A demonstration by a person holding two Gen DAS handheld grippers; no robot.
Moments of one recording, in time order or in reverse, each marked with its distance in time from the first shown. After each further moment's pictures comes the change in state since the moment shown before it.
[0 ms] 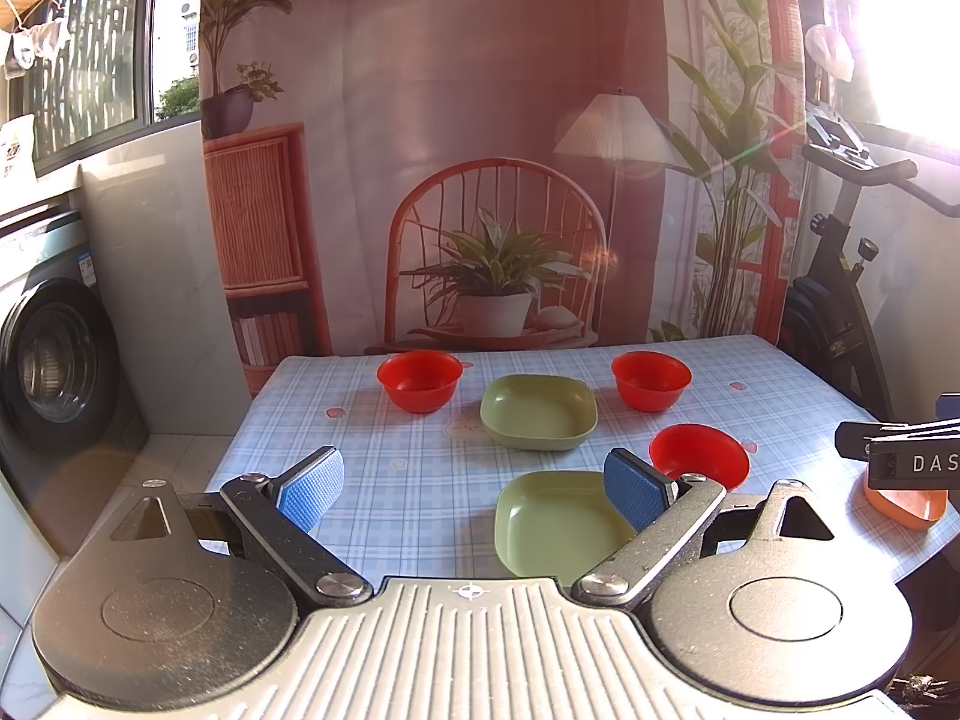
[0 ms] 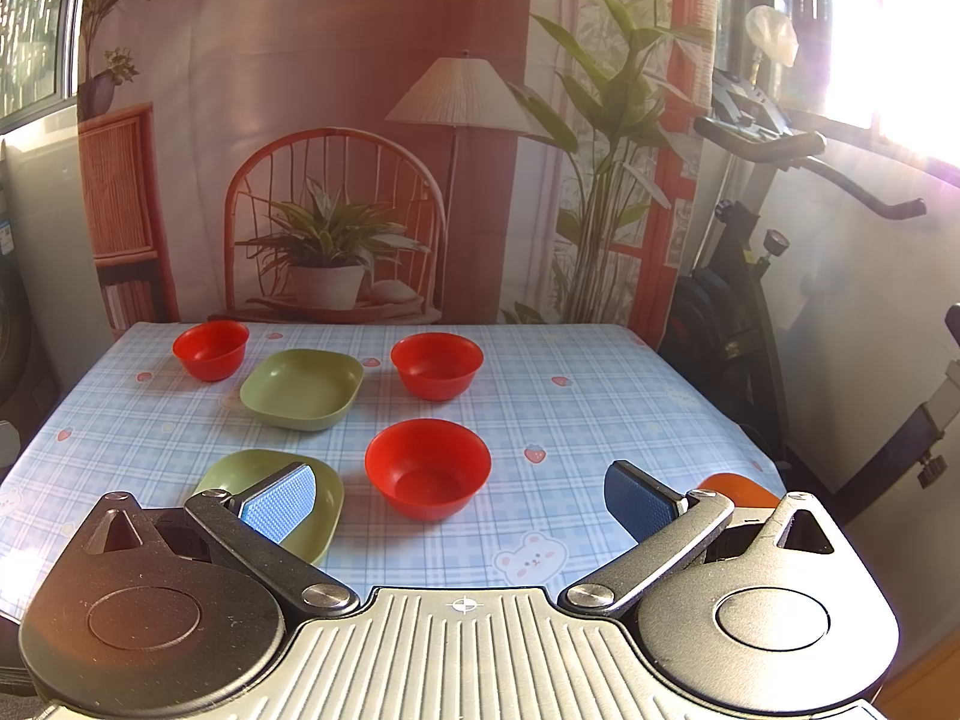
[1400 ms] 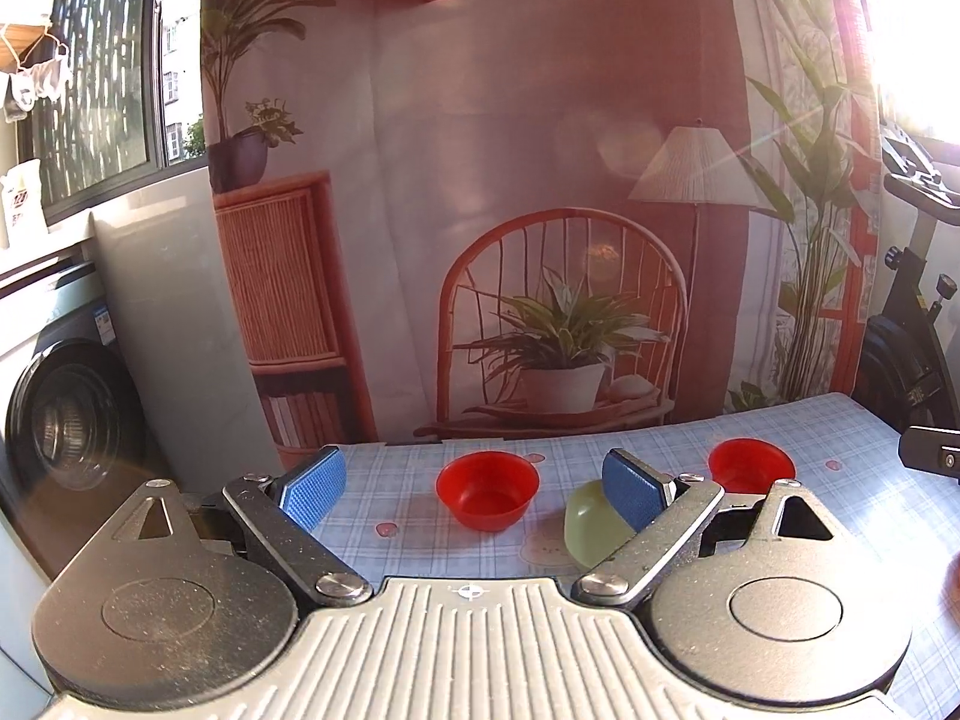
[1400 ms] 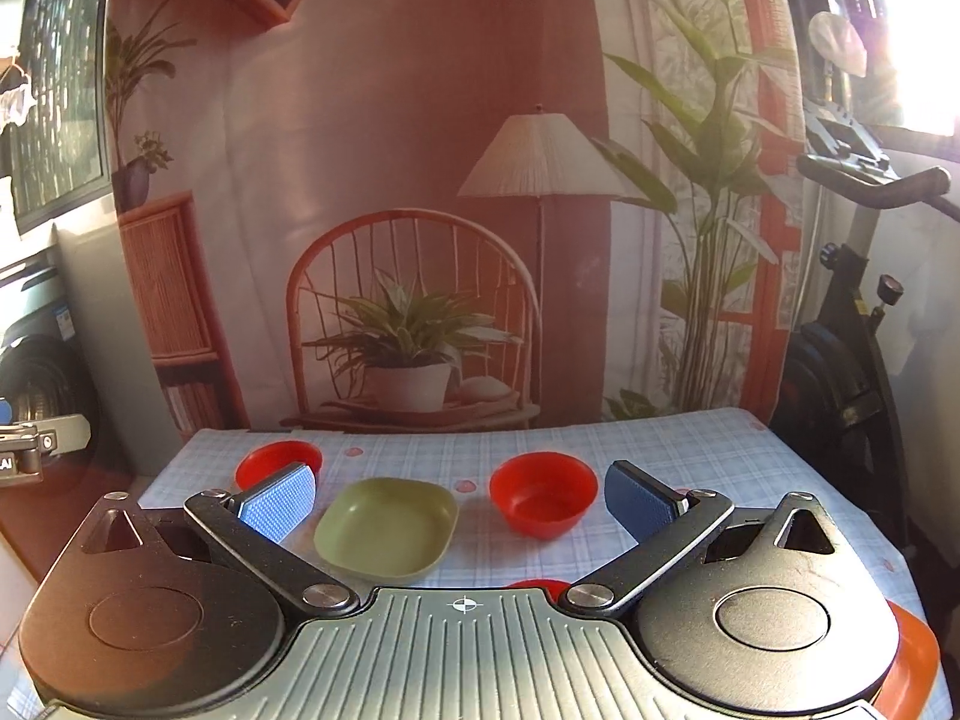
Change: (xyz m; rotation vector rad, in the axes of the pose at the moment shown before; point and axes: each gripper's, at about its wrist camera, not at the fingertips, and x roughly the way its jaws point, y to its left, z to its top) left arm 0.107 0.038 0.089 0.021 -0.039 0.098; right arm 0.103 0.027 0.094 0.028 -0.106 0.209
